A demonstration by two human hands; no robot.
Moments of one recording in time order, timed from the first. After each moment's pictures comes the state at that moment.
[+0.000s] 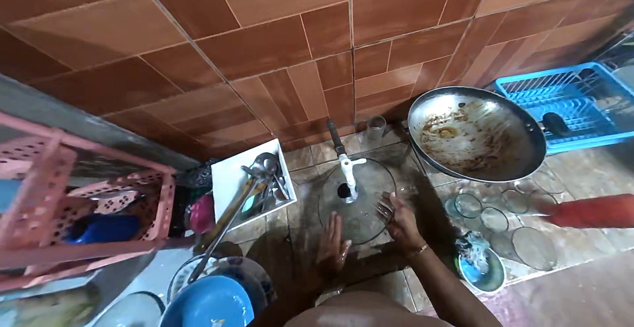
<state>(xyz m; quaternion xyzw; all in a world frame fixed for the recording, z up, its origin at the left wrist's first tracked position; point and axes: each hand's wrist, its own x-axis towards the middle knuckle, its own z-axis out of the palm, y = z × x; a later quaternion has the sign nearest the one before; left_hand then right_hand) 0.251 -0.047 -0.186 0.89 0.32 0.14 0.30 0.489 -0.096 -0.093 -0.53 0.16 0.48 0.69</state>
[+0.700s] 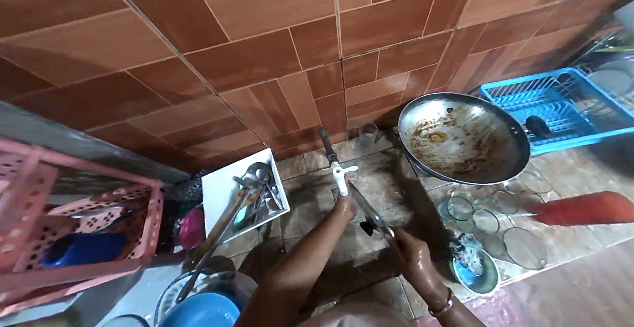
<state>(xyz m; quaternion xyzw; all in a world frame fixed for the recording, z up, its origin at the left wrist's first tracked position) 0.426 0.033 -0.108 0.33 0.47 0.22 0.79 0.470 -0.184 -0.065 -0.77 -0.44 0.14 0.44</state>
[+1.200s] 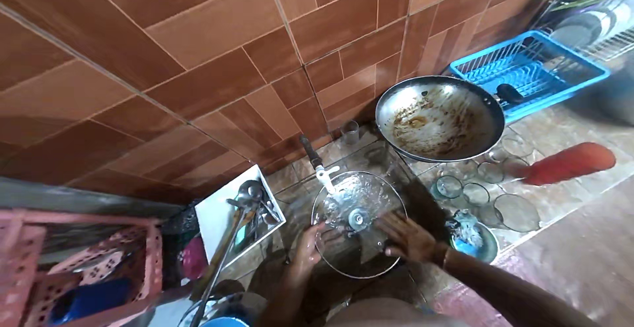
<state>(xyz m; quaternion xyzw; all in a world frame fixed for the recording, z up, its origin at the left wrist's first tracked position) 0.298 0.015 -0.075 0.29 0.51 0.17 0.79 0.521 -0.215 -0.162 -0.68 -0.70 0.16 0.17</state>
